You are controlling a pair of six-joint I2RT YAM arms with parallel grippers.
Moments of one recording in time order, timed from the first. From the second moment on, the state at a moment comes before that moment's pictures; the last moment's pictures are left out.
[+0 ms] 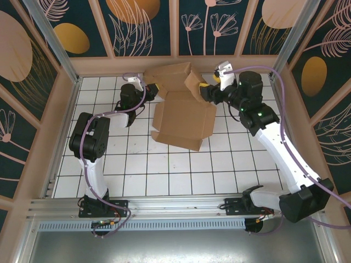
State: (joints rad) left arm -0.28 2.00 1.15 0.72 0.38 -0.73; right arm 0.41 1.23 1.27 -0.27 -0.26 -0.10
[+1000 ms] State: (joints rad) left arm -0.28 2.00 1.13 0.70 0.36 -0.72; right arm 0.54 1.43 1.32 -0.22 0.10 -0.19
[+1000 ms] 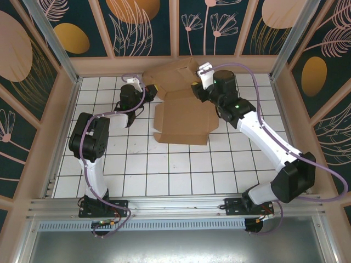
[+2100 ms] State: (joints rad) left arm -0.26 1.96 1.08 0.67 0.35 -0.72; right arm 0.70 1.58 1.37 -0.08 0.66 -0.35
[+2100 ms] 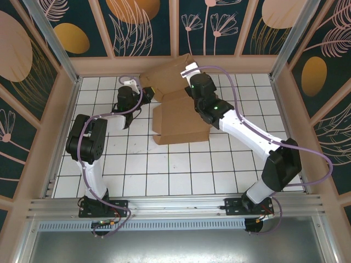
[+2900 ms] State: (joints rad) left arm -0.26 1.95 1.08 0.64 0.33 -0.72; right arm 0.75 1.76 1.42 0.19 0.99 -0.56
